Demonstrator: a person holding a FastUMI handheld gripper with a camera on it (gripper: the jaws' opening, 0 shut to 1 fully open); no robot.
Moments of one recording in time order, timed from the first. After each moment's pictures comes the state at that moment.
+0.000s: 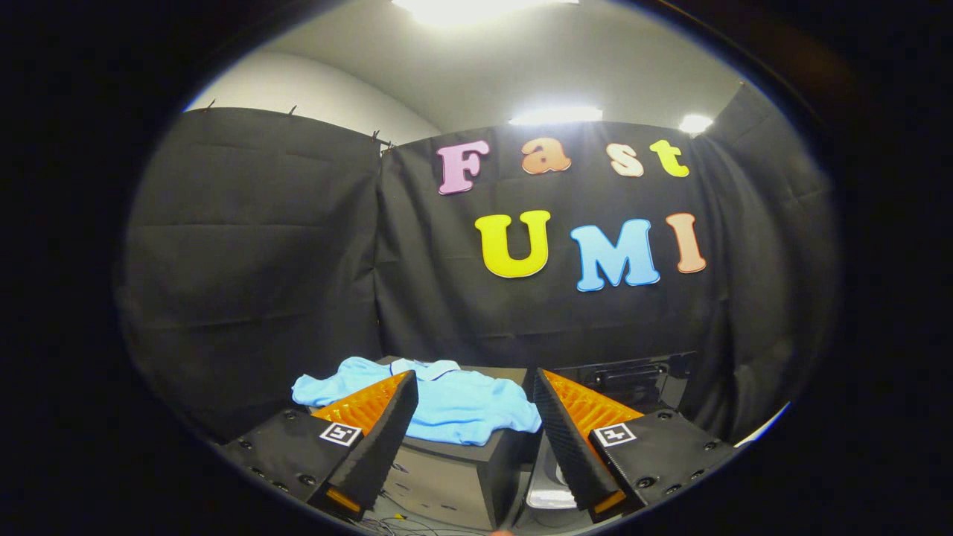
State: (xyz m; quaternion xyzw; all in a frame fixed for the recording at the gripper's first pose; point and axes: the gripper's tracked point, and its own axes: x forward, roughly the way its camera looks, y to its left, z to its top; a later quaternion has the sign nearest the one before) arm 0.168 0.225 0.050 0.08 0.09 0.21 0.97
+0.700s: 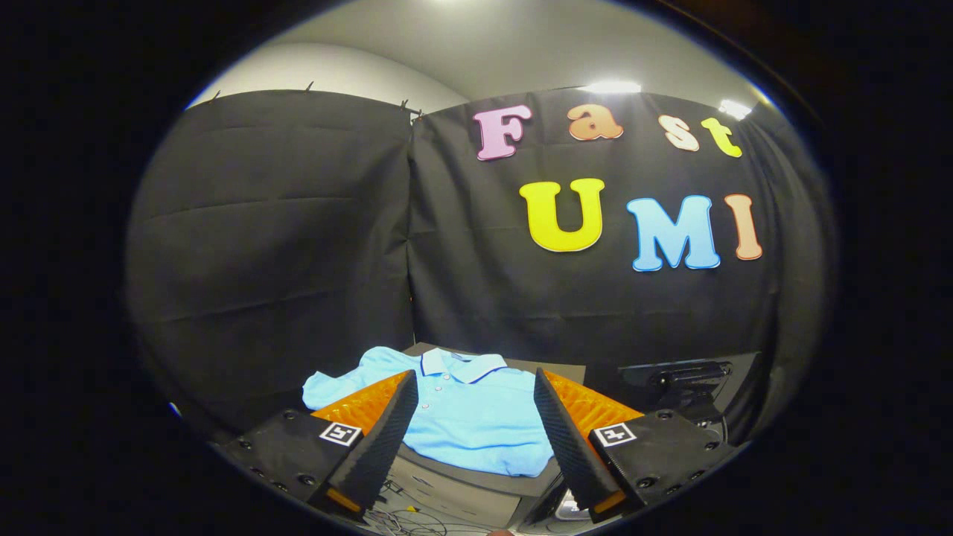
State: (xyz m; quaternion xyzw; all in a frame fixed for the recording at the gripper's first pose) arm 0.228 0.314 0.032 0.07 0.14 0.29 0.94
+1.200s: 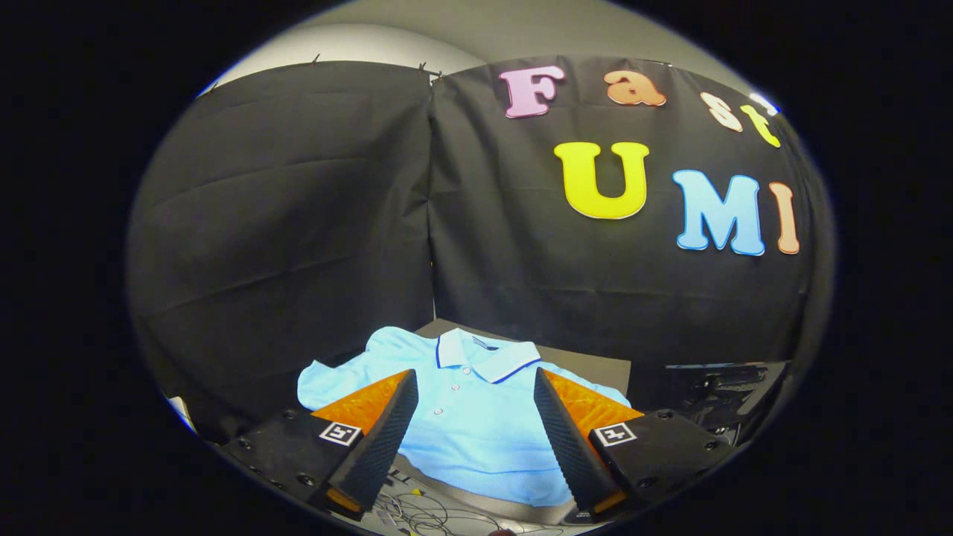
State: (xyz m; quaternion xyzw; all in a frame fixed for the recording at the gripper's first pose) arm 0.275 0.376 0.002 0.03 0.22 0.34 0.91
